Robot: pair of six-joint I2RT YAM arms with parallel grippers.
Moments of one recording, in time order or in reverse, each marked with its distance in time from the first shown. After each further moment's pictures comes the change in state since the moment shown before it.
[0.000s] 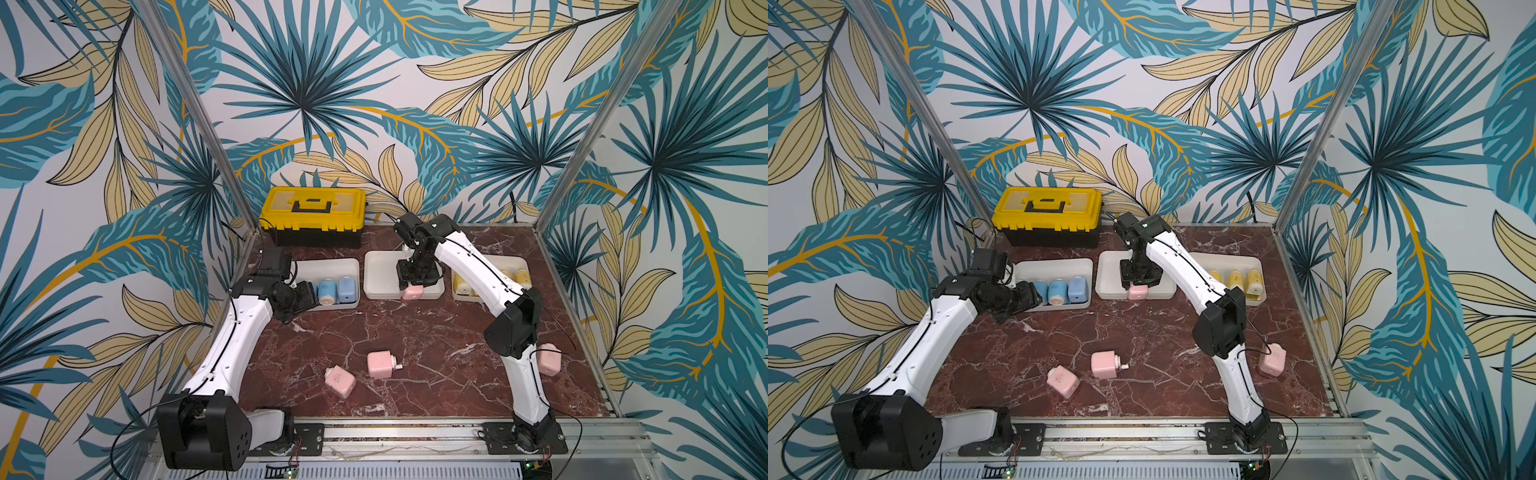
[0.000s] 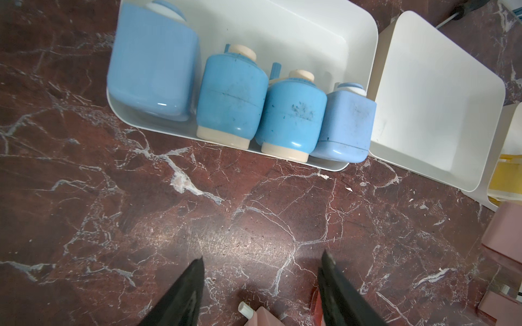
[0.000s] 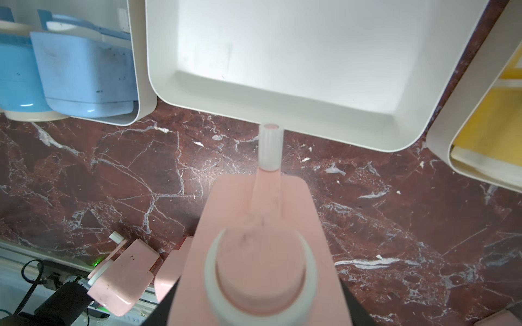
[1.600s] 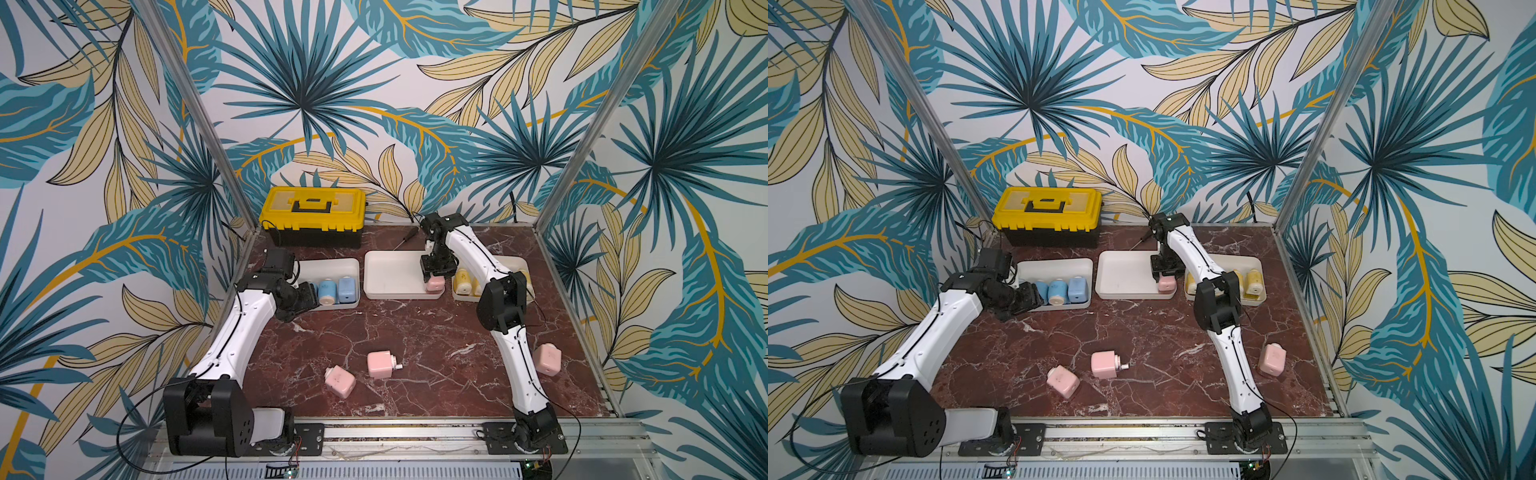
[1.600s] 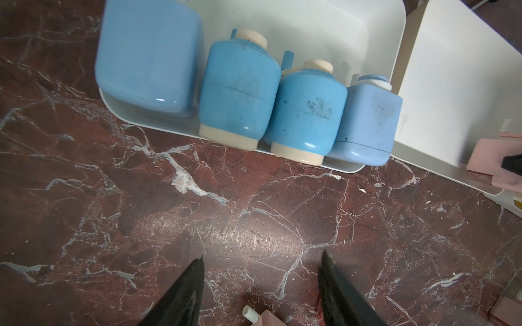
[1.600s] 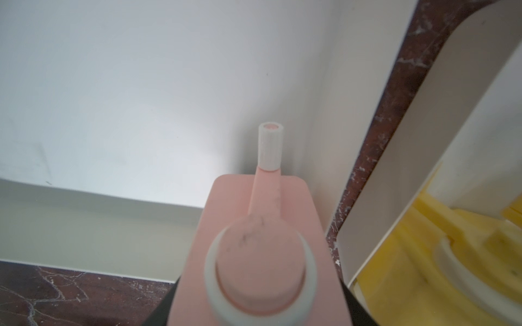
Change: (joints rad) left arm 0.000 0.060 0.000 0.004 -0.010 0.004; right arm -0.234 0.288 0.126 0.027 0.035 -0.187
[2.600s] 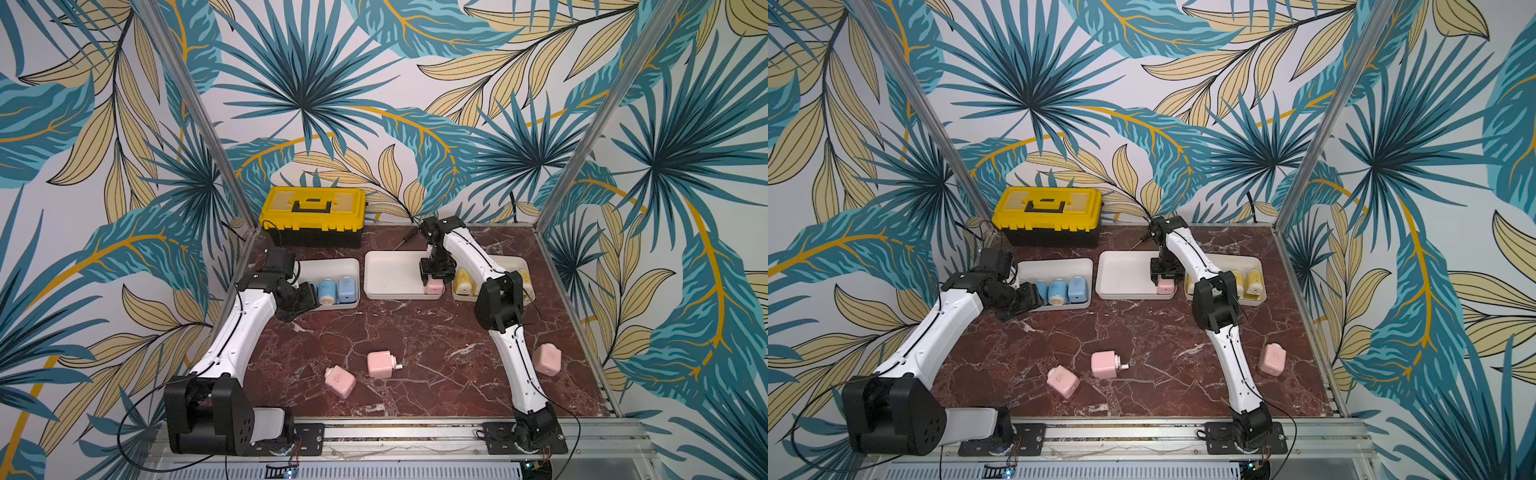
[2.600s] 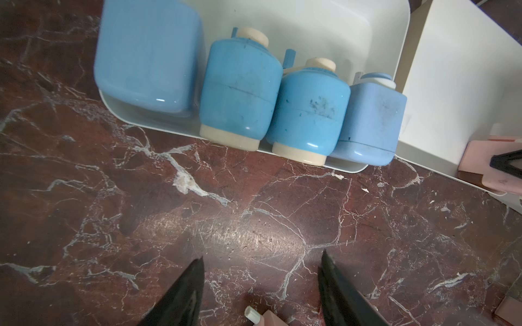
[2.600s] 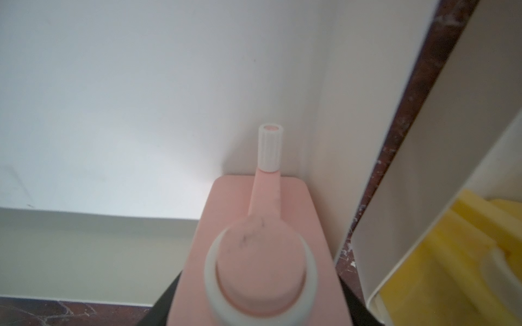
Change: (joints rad) left arm 0.000 0.005 0.000 0.000 -0.004 0.008; right arm 0.000 0.039 0.005 -0.013 -0.009 0.087
